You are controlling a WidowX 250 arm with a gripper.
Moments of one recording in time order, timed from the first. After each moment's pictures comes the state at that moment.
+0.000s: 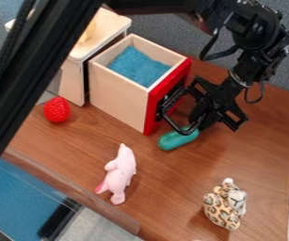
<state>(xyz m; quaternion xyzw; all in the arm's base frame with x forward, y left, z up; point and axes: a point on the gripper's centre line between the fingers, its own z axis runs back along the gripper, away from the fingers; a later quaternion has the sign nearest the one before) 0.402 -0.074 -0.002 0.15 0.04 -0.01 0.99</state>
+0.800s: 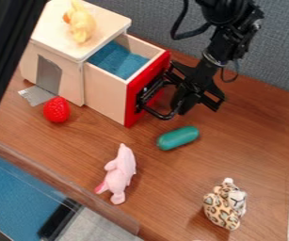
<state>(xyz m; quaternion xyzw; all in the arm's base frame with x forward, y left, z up) 0.396 -0.023 0.012 0.15 0.04 0.05 0.99</state>
